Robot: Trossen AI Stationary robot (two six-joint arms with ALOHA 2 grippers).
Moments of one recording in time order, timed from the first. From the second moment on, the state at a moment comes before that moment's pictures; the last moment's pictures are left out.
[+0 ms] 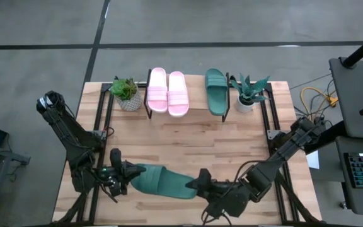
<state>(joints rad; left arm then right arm) -0.96 1.12 0.78 0.16 -1.10 0.78 0.70 1.76 1.61 -0.42 0.67 -0.82</state>
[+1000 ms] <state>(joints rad) -0.96 1.12 0.78 0.15 -1.14 0.77 0.64 1.80 1.60 -0.39 0.71 -0.81</state>
